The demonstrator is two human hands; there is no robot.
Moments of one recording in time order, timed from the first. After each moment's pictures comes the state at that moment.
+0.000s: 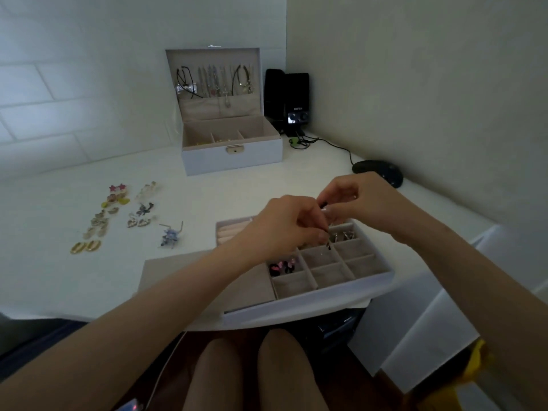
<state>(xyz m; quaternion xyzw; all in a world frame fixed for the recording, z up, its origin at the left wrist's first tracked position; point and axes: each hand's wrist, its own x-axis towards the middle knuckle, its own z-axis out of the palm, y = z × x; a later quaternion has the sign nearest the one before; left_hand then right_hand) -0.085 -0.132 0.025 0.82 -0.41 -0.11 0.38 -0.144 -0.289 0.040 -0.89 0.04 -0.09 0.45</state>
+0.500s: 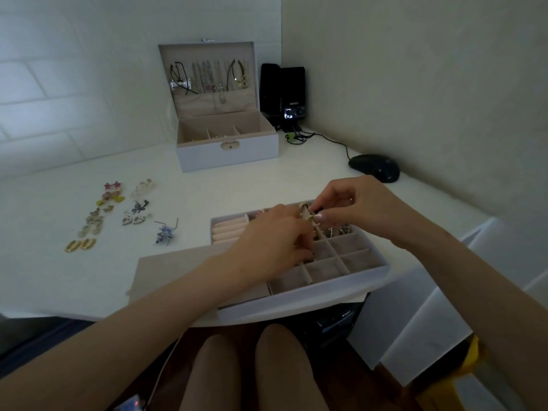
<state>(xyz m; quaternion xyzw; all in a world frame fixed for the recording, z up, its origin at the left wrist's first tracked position) -0.095 -0.125 0.009 0.86 -0.49 0.03 0.14 -0.153 -0.289 0.031 -0.88 0.02 -0.09 0.47</state>
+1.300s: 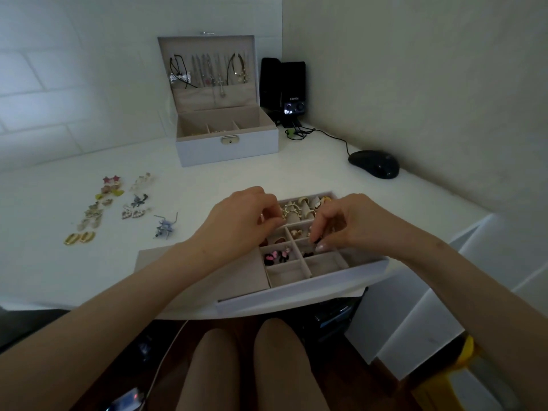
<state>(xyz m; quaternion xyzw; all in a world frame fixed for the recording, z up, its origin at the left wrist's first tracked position) -0.071 -0.096 0.011 0.88 -0.42 0.07 0.21 -0.162 -0.280 0.020 -0.93 -0.03 0.00 0.38</state>
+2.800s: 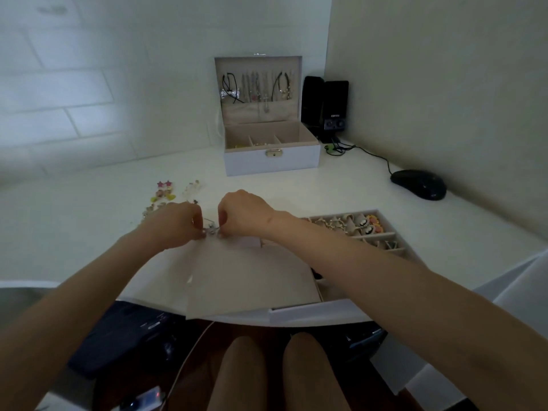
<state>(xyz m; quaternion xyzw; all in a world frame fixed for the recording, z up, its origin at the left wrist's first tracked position) 0.011 0.034 0.008 0.99 -0.16 -0.05 0.05 -0.004 -0.110 0.002 -0.98 -0.14 -0.02 0.15</state>
